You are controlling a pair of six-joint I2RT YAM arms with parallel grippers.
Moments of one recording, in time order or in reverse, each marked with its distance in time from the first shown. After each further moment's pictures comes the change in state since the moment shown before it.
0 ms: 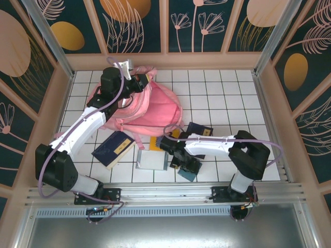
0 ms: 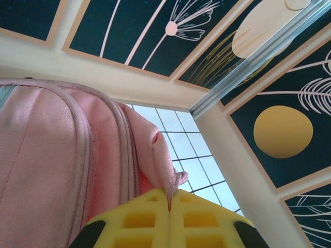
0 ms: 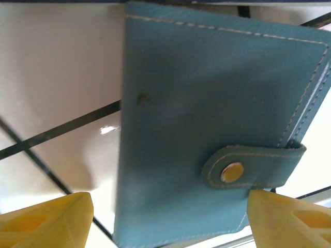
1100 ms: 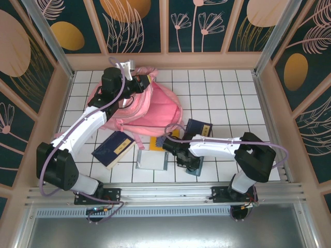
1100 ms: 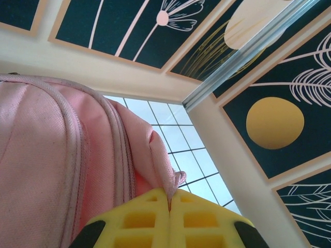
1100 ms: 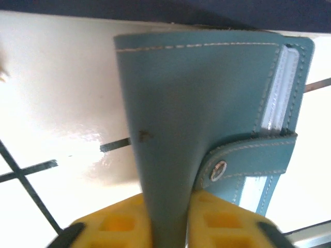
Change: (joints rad) left arm 0.001 0.017 0.000 0.011 0.053 0.001; right arm 0.003 -0.064 -0.029 0.010 0.159 -0.112
